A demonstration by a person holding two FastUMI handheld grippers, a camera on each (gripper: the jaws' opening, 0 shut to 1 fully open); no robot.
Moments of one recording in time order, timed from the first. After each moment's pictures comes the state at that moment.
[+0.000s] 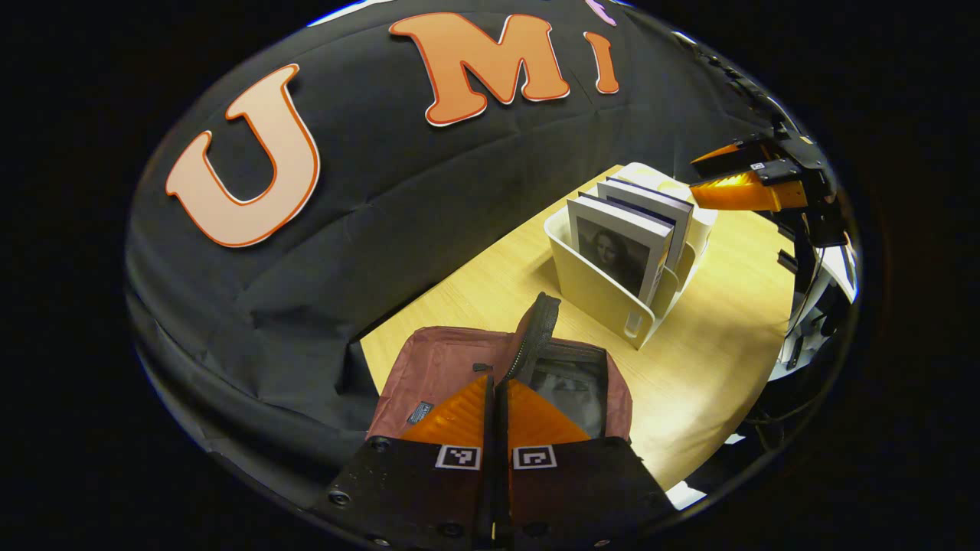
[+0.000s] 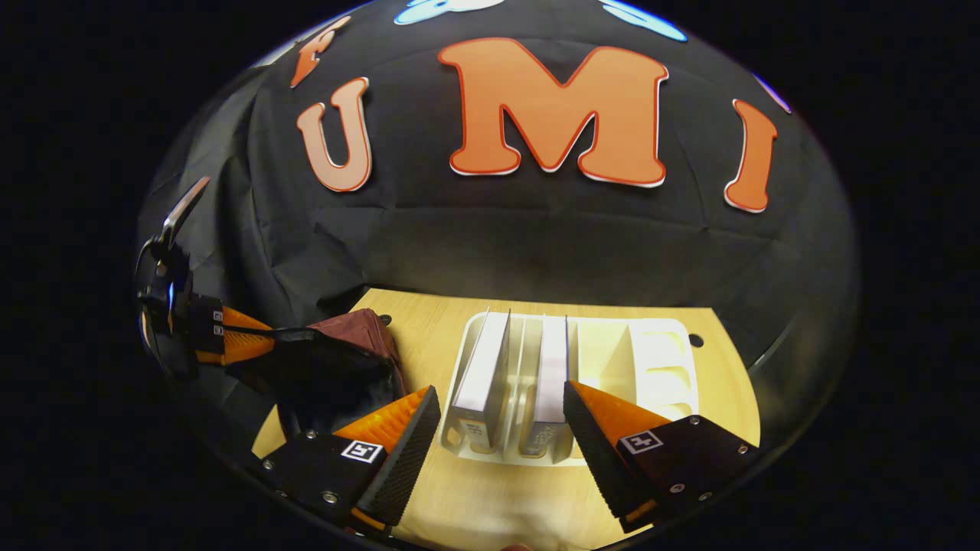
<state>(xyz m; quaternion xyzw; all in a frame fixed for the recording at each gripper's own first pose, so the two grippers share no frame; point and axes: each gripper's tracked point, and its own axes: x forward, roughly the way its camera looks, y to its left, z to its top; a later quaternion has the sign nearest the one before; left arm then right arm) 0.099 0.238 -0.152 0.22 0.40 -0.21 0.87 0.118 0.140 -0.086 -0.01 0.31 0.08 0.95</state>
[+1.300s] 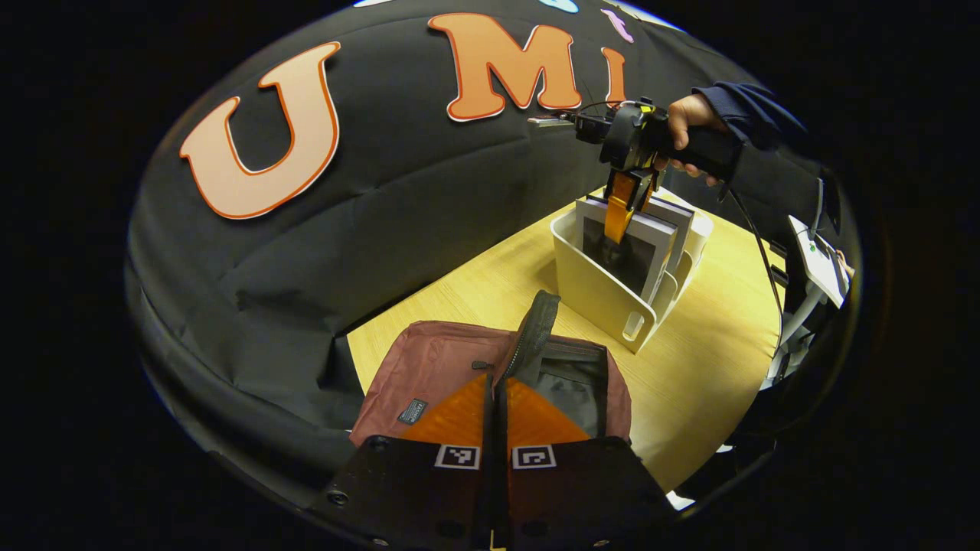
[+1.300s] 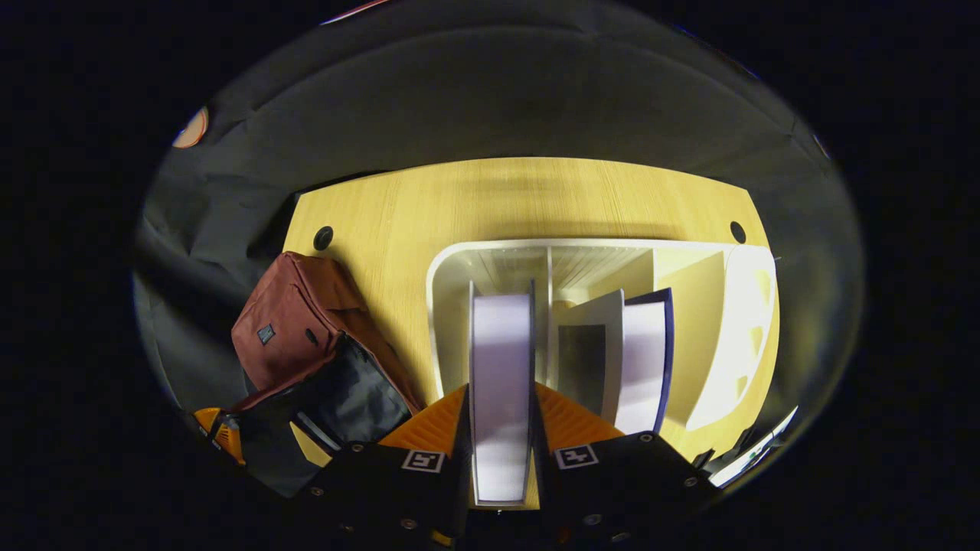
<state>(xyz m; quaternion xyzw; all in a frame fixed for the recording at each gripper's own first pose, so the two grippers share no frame) 0.096 0.261 -0.172 0.17 0.39 -0.23 0.88 0.204 0.163 -0.193 0.01 0.63 0.01 0.77</state>
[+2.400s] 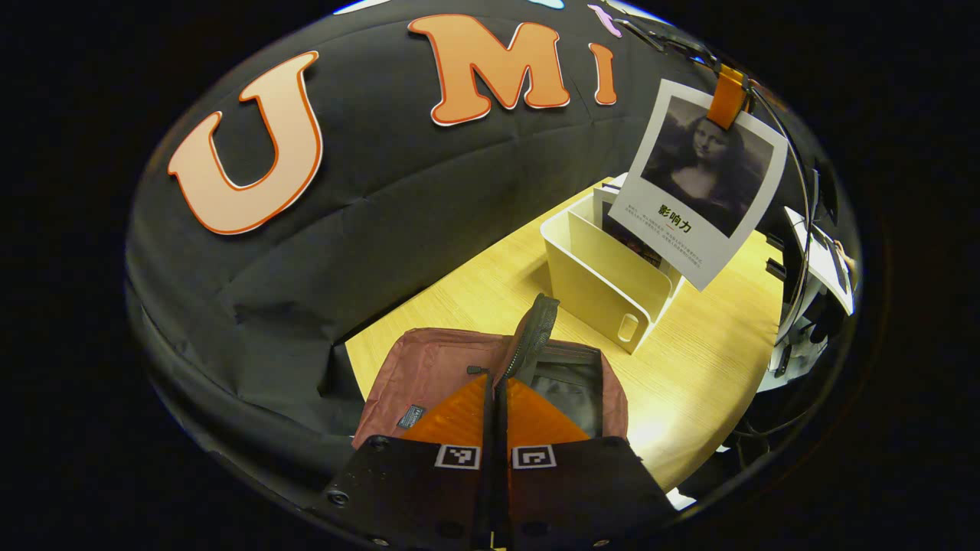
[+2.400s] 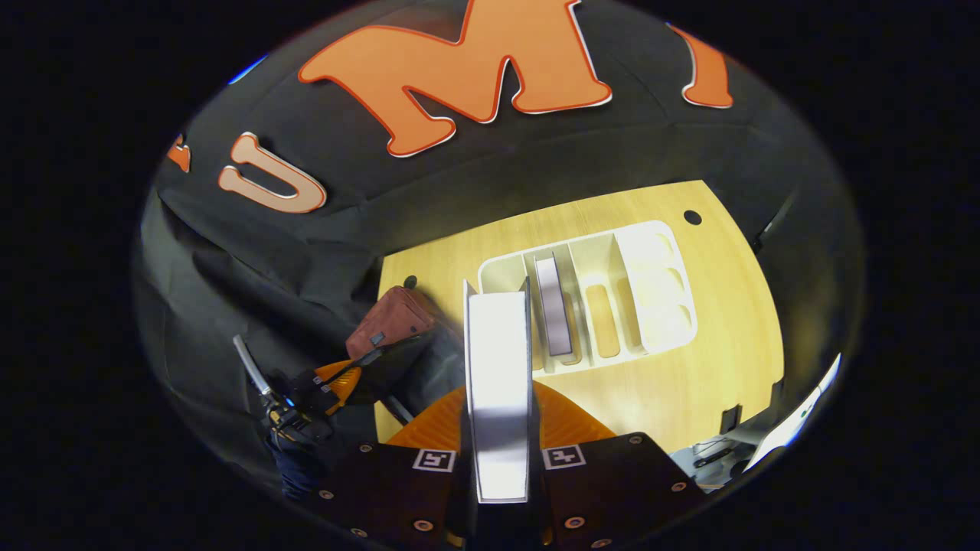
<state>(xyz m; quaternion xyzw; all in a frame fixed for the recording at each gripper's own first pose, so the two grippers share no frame) 0.097 0.247 -0.165 0.19 0.38 -0.24 0.87 0.064 0.117 0.014 0.18 0.51 0.06 0.84</state>
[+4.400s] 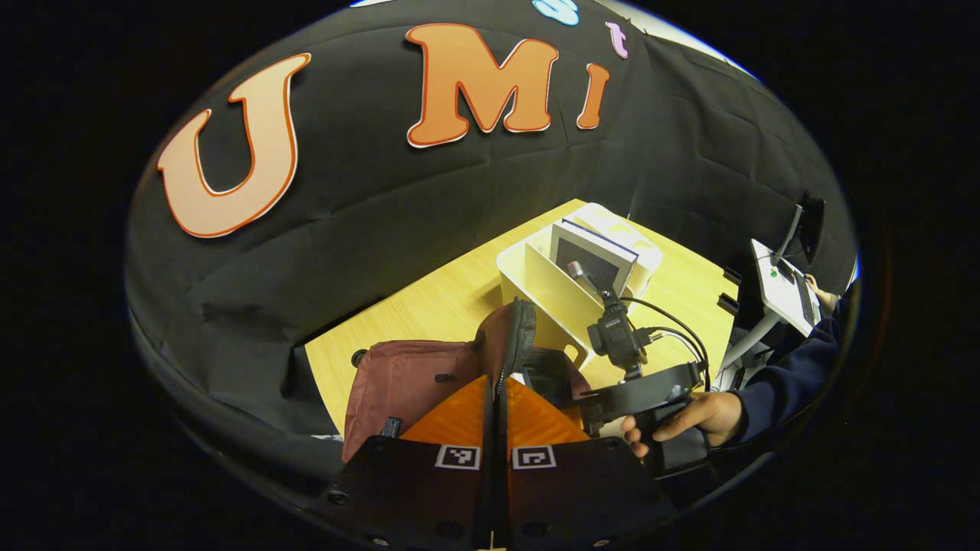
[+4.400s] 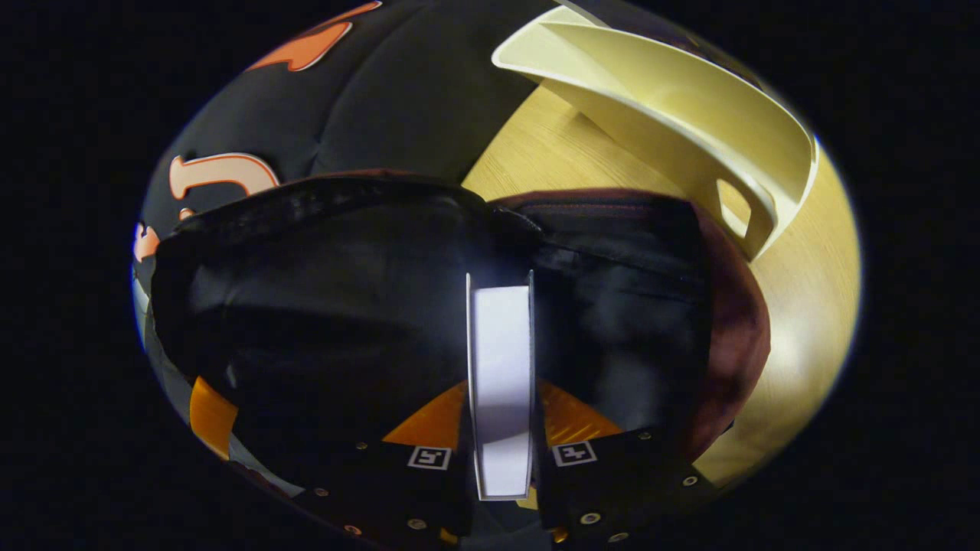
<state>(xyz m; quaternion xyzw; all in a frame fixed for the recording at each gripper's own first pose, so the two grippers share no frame) 0.089 0.205 -0.123 0.12 0.40 -0.29 0.86 0.090 0.401 -0.244 0.46 0.49 0.10 0.73</state>
